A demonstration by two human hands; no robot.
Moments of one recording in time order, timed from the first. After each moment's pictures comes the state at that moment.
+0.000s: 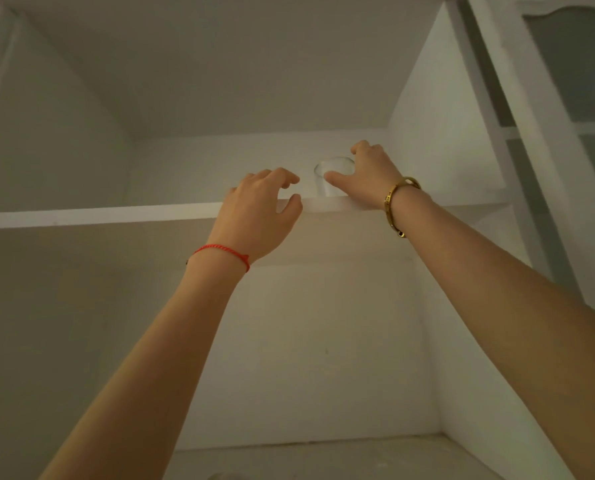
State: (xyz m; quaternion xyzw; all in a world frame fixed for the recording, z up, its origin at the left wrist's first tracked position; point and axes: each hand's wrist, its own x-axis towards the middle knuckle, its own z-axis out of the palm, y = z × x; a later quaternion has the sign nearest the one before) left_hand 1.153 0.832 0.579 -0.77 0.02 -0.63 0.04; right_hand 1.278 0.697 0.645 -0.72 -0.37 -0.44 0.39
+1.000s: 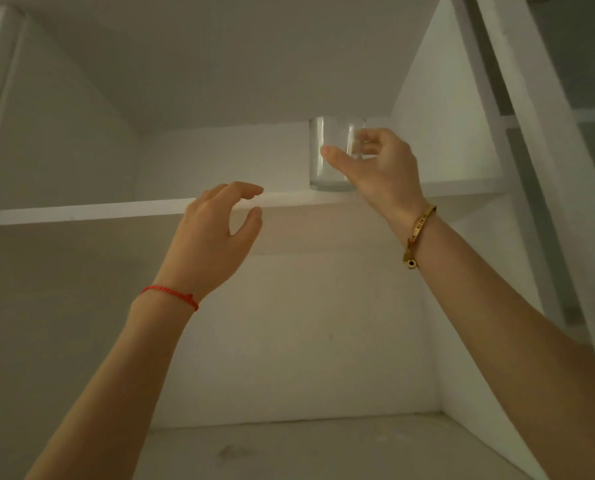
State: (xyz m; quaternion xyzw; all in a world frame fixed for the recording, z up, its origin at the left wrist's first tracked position) left_hand 1.105 0.851 0.536 -0.75 0.02 -0.66 0.01; right_hand 1.246 0.687 0.602 -0.50 -0.43 -0.42 0.62
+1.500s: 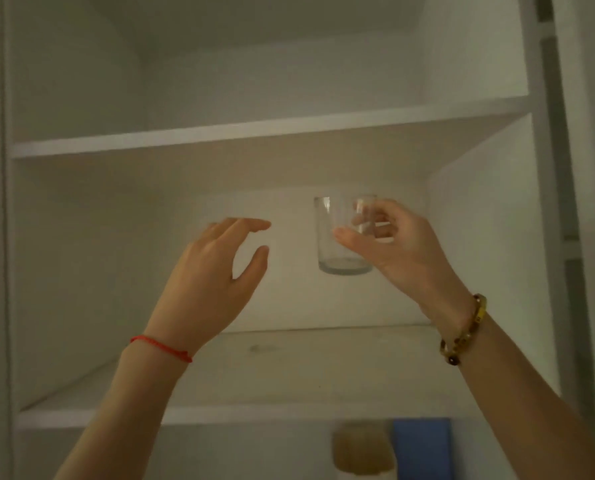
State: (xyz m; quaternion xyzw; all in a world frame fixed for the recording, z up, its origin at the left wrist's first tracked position) left_hand 1.052 0.840 0.417 -0.82 -0.02 -0.57 0.00; right_hand 1.219 0.675 0.431 -0.58 -0.47 -0.23 0.62
